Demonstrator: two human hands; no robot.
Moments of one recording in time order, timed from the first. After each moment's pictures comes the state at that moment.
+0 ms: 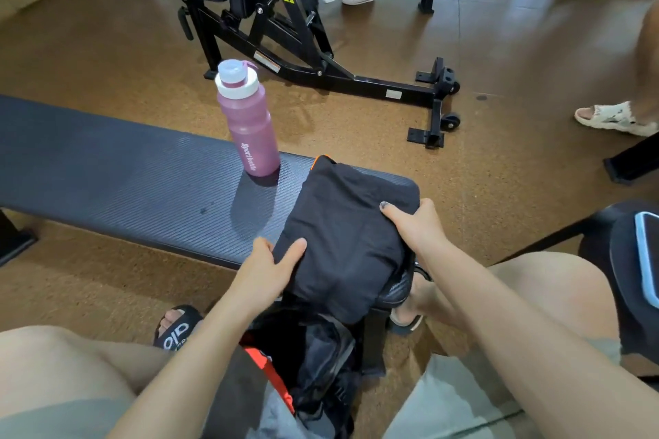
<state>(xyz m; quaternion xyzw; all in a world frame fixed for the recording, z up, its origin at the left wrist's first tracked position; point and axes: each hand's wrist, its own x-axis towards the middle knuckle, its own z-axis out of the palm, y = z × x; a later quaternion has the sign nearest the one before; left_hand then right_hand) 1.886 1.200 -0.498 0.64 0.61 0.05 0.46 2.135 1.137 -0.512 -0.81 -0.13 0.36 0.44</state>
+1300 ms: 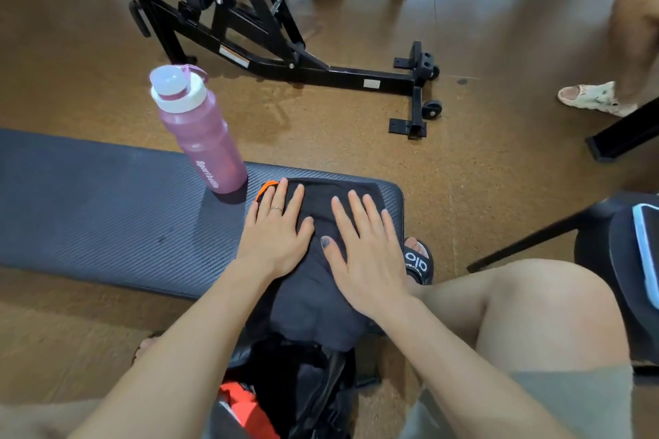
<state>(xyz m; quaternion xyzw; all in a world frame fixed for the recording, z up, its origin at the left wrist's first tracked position) 1.974 1.277 -0.541 0.90 0.42 -0.04 0.15 2.095 1.132 -0.545 -0.82 -0.54 0.09 0.16</state>
